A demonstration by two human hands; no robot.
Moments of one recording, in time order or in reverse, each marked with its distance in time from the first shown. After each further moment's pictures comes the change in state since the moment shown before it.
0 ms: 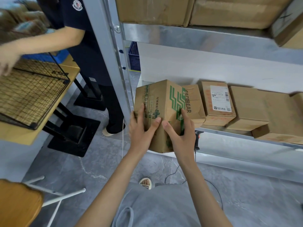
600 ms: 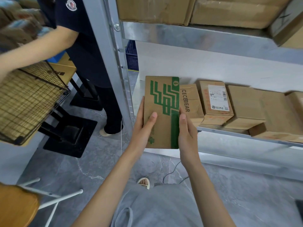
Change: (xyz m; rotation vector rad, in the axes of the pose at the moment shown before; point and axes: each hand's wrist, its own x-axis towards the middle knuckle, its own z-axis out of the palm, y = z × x) left_hand 0.002 0.010 -0.006 -0.489 -0.182 0.064; right_hand 0.002 -0.011 -0.005 0.122 -0.083 0.015
